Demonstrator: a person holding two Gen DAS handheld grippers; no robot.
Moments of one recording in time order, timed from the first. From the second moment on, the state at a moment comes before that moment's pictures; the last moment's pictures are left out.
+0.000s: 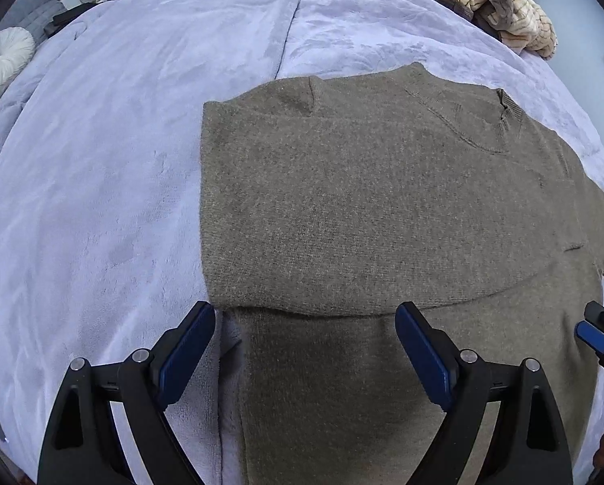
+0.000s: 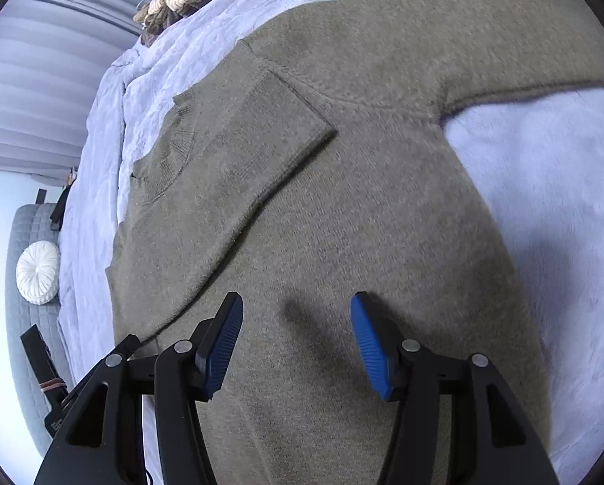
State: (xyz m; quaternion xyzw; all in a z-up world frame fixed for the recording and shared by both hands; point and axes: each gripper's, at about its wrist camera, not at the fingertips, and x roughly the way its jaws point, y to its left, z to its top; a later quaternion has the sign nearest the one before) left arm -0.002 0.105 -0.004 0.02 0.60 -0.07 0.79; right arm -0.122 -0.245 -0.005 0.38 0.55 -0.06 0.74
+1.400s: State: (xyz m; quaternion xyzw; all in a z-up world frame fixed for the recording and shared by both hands) left arm -0.038 -0.166 0.011 0.08 0.59 -0.21 0.77; right arm -0.240 -0.546 -0.008 0.61 0.28 -0.24 0.70
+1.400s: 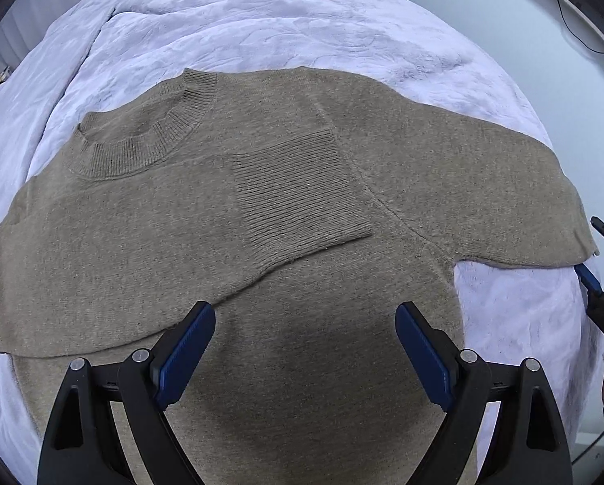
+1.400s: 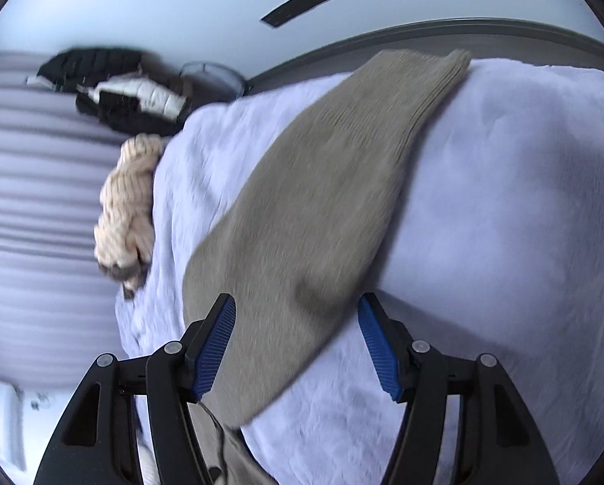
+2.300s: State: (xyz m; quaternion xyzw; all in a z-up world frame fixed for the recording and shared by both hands) left arm 0.007 -0.002 0.018 0.00 0.56 -0.09 0.82; right arm -0.019 -0.311 0.092 0.34 0.41 0.15 0.83
